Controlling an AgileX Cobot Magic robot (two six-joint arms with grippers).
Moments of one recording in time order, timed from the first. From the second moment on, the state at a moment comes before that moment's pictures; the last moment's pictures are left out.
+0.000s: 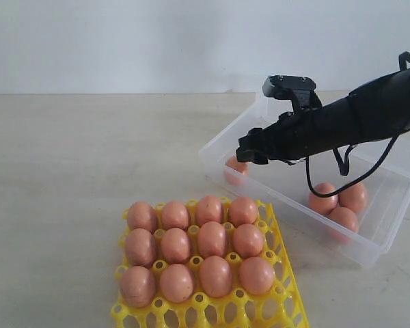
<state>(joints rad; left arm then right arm) -0.03 0.00 0.00 -0.18 0.32 0.14 0.13 1.97 -1.10 1.45 0.40 -1.37</state>
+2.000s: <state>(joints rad) -0.03 0.00 0.00 -0.18 0.32 0.14 0.20 1.75 -1.17 1.40 -0.10 -1.52</state>
